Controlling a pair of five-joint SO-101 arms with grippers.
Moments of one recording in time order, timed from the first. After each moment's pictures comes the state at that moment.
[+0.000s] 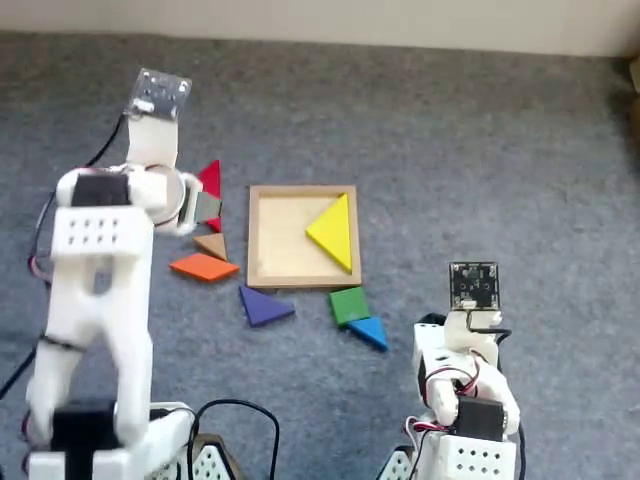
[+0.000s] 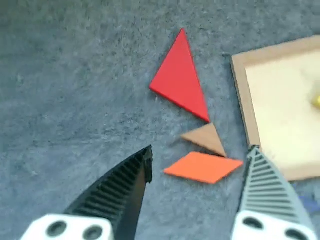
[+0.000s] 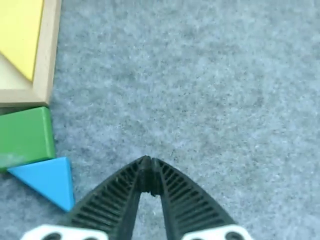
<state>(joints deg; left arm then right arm) -9.5 -15.1 17.4 69.1 -6.5 3.6 -104.1 96.0 62.8 10.0</state>
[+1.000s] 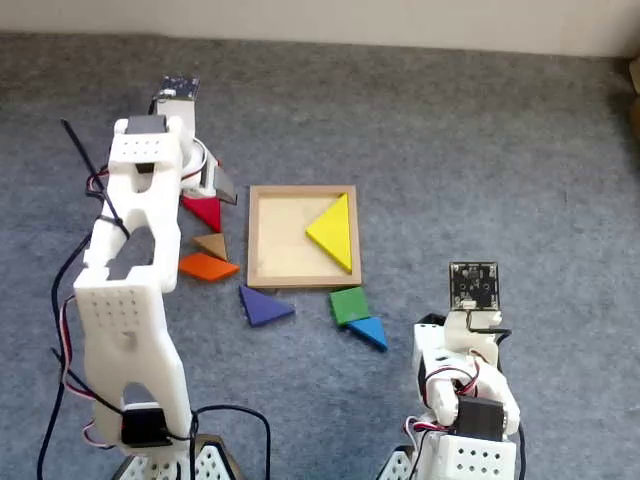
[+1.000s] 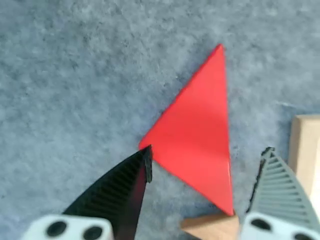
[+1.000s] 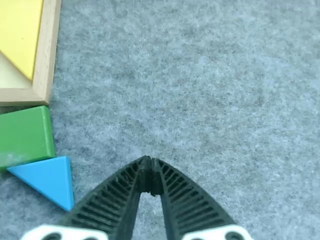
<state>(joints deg) -10.2 41.8 -27.8 74.6 0.8 3.6 -104.1 96.0 63.0 10.0</state>
